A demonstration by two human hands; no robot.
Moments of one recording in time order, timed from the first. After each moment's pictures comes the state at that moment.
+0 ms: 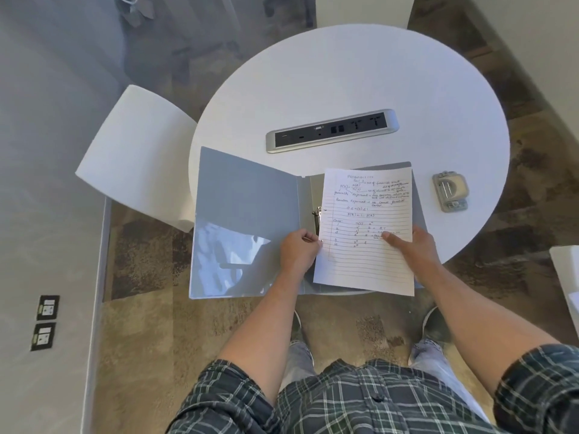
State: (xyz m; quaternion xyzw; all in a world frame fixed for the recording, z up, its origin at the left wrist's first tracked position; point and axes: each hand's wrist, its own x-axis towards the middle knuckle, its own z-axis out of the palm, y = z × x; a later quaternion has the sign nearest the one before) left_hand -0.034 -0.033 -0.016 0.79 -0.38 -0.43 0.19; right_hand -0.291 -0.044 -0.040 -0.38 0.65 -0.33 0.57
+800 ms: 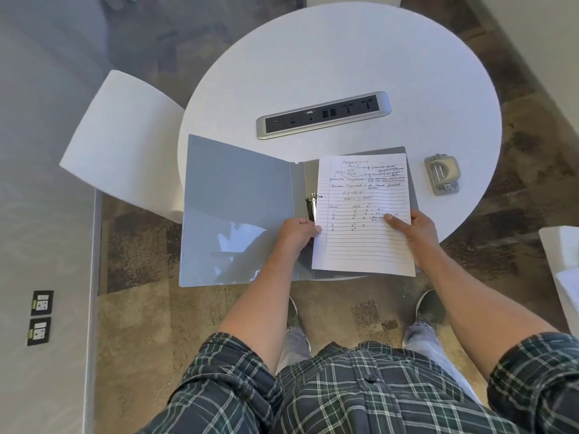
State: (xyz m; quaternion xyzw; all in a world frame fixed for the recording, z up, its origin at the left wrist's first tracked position) left_hand -0.037 -0.048 -0.029 0.77 -0.27 -0.54 0.19; right_hand -0.304 -0.040 -0.040 -0.30 0.63 -0.37 0.62
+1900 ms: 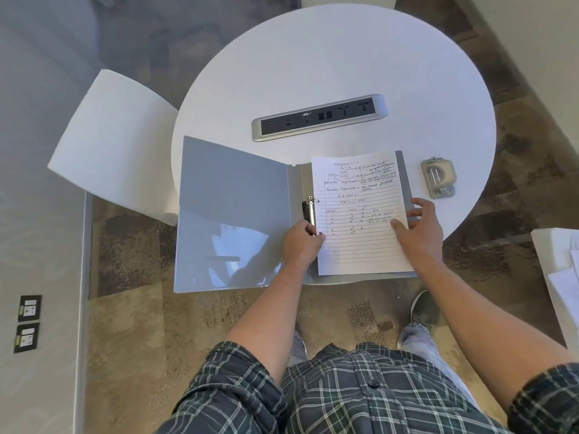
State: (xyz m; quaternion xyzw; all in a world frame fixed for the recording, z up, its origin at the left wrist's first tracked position) left_hand -0.058 -0.033 -0.033 0.79 -0.42 -0.42 0.15; right_hand -0.300 -0.042 -0.037 -0.46 0.77 -0.26 0.36
